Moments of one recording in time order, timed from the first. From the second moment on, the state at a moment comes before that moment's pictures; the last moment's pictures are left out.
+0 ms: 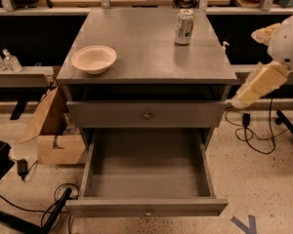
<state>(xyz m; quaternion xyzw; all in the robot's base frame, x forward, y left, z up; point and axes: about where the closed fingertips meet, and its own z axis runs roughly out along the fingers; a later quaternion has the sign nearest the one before) 0.514 -0.224 0.965 -0.54 0.78 0.01 0.33</state>
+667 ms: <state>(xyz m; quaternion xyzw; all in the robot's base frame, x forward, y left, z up) 0.634 -0.224 0.982 -0.46 0.72 0.04 0.52</state>
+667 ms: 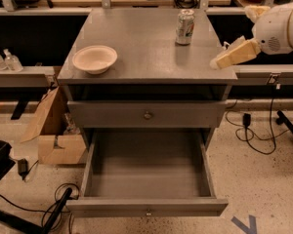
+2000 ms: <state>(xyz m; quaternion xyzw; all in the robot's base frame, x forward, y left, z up) 0.793 -0.206 0.938 -0.36 0.70 0.14 0.60</state>
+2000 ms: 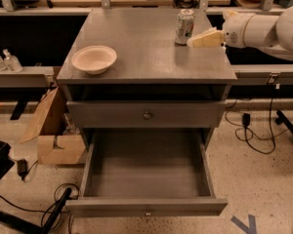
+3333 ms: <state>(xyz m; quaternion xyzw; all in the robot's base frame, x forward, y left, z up) 0.919 -0.185 0.910 -0.25 0.69 0.19 0.65</state>
